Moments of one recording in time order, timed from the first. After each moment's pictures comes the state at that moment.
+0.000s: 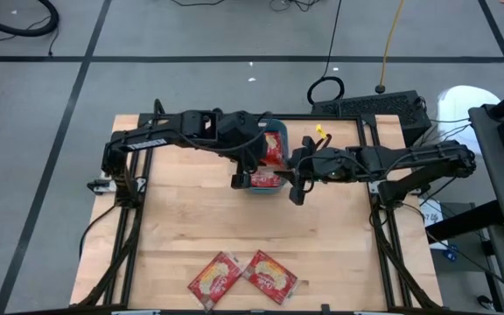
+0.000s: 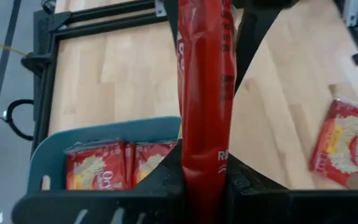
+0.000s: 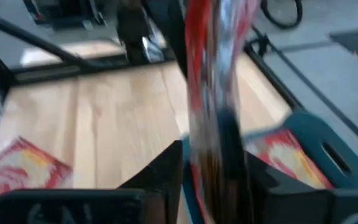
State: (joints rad) left arm 0.08 1.84 2.13 -1.10 0.05 0.23; right arm 0.12 1.28 1.24 -0.50 0.32 0.21
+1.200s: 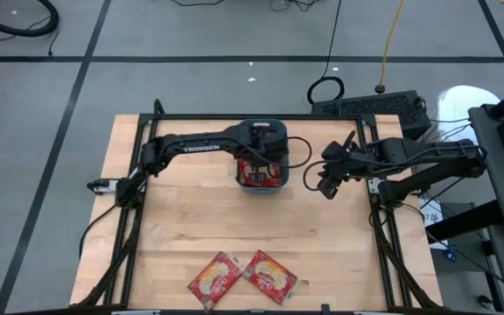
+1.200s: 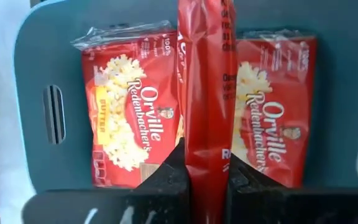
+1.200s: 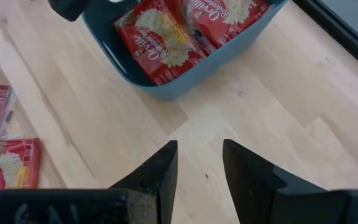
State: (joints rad) left arm 0.15 2.18 2.13 -1.21 -0.27 0.23; right arm 0.10 1.13 1.24 -1.18 0.31 0.70
